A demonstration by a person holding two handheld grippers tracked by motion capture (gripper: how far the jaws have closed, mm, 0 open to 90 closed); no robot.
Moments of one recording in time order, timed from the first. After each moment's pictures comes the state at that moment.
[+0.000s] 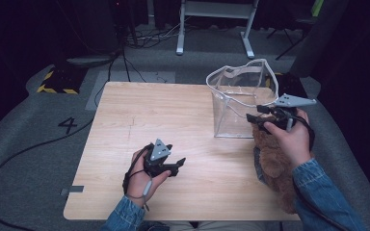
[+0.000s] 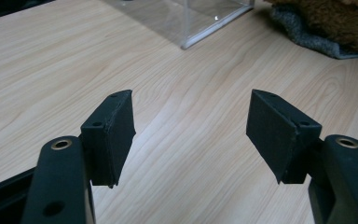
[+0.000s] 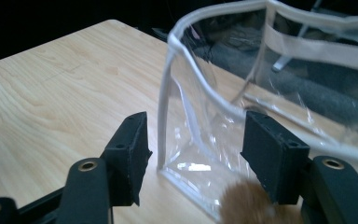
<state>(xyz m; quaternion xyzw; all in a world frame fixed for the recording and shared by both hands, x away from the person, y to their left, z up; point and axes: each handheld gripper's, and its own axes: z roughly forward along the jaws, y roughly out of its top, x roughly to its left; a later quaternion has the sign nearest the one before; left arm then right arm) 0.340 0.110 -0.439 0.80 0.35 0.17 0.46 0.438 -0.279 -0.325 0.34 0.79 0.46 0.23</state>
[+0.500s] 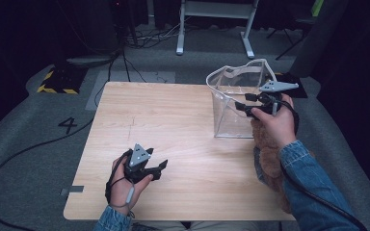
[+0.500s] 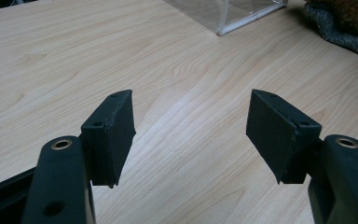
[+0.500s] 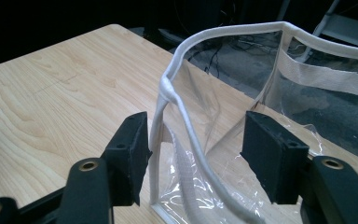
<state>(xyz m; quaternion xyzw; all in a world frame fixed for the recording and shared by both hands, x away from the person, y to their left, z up) 0.322 0.150 -0.441 0.78 0.39 0.19 0.45 0.484 -0.255 -0.322 0.32 0.80 0.45 0.22</state>
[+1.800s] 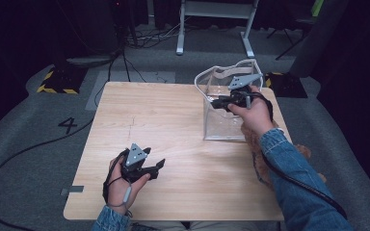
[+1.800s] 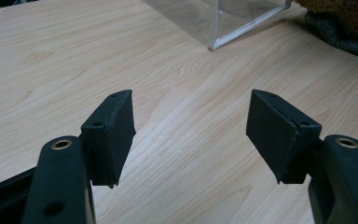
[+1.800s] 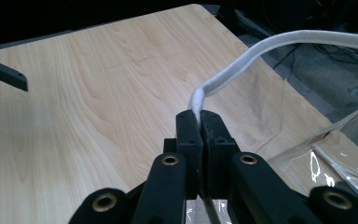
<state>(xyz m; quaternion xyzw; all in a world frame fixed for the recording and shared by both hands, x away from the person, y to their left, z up) 0.323 0.156 -0.441 0.78 0.39 0.19 0.46 0.505 -0.182 -0.321 0.18 0.88 0.43 0.12</state>
